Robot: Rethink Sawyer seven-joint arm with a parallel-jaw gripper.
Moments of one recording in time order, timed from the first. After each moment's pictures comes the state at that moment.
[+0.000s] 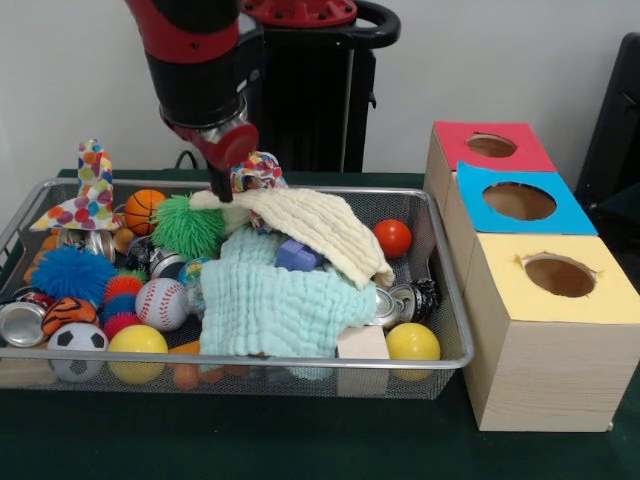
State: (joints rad) arm -0.37 -0.59 -0.15 1.59 0.09 0.81 2.10
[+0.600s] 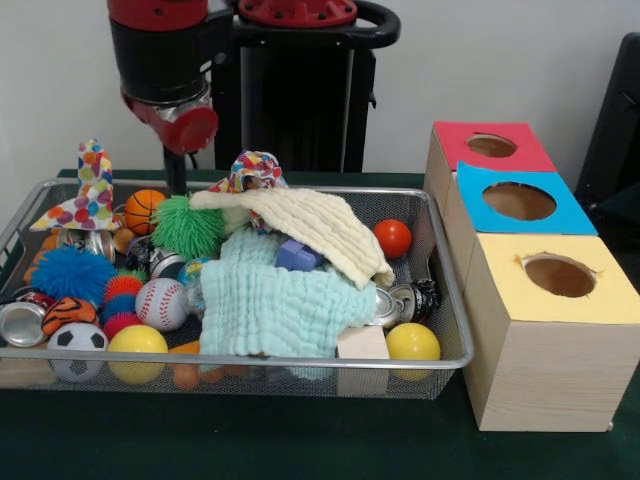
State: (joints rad) arm -0.36 -0.61 -0.22 1.60 0.09 0.69 2.10
